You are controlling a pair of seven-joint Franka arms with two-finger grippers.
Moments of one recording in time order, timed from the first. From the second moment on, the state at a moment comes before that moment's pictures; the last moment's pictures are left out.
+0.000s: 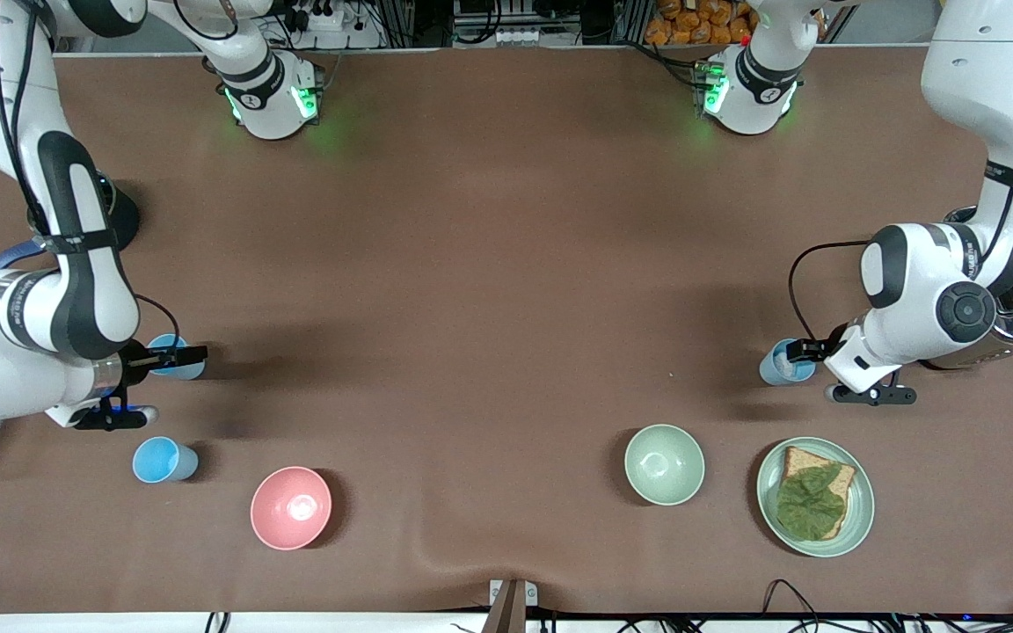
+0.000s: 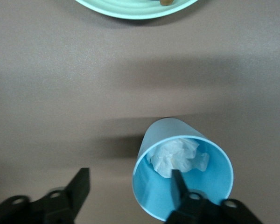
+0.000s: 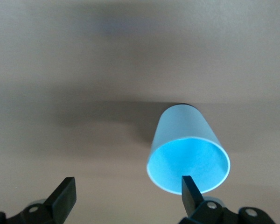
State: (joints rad) left arm 0.08 0.47 -0.09 -1.92 0.05 2.29 0.02; right arm -0.10 0.65 -0.02 -1.51 0.08 1.74 -0.16
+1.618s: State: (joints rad) left arm -0.28 0.48 -0.42 -1.84 0.04 2.29 -0.78; right arm -0.09 0.66 -0.02 -1.55 0.07 1.86 -0.27
